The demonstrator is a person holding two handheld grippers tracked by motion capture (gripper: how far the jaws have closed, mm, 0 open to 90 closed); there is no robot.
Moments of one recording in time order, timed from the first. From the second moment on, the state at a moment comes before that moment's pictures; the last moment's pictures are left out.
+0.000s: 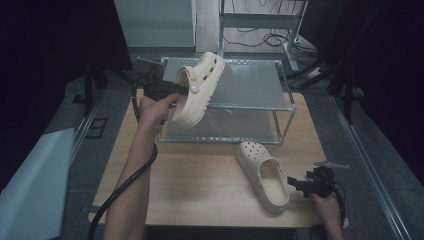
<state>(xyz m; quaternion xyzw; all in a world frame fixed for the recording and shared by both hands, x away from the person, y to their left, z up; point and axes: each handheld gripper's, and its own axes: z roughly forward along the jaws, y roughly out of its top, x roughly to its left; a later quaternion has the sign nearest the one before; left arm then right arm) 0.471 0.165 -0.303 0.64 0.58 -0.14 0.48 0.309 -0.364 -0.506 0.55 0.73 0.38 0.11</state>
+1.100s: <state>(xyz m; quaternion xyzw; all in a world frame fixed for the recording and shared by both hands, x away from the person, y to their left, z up) 0.538 0.171 -0.309 0.57 0.68 -0.03 0.46 0.311 -0.364 -0.508 0.56 0.73 0.38 0.10</state>
